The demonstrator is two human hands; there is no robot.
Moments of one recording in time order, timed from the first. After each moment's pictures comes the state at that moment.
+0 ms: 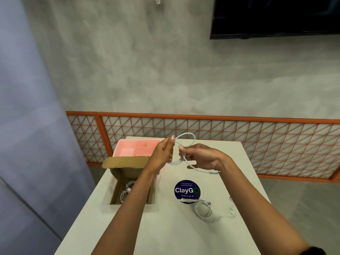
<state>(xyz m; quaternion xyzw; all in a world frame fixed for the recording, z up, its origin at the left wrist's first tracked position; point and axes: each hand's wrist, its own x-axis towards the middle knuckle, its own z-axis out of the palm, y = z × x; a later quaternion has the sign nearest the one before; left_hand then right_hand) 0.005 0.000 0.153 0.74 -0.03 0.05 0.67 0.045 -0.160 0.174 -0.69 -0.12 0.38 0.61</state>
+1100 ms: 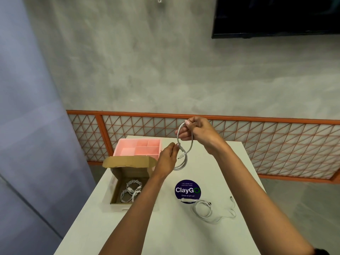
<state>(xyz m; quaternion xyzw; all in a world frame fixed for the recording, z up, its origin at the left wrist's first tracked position) 0.015 -0.013 0.120 0.84 -0.01 0.14 0.52 0.024 -0.139 0.238 -0.72 -0.16 0.08 0.67</state>
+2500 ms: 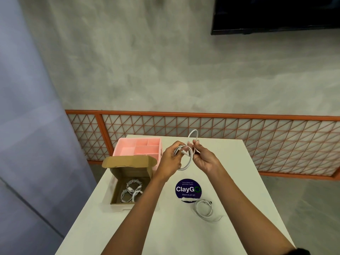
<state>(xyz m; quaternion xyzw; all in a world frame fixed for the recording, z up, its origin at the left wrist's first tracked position) 0.004 -0.026 0.132 0.75 -0.06 0.08 0.65 0.068 -0.145 0.128 -0.25 0.14 0.20 0.94</state>
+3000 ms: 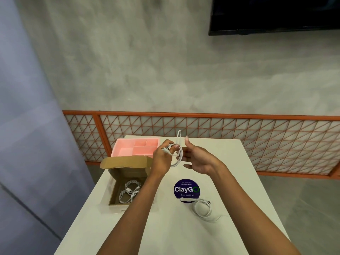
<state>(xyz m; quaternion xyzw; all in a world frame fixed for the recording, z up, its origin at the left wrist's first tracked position) 0.016 -0.013 0.127 0.81 0.03 0.18 0.55 0.043 -0.145 0.154 -0.65 -0.02 0.32 0.69</state>
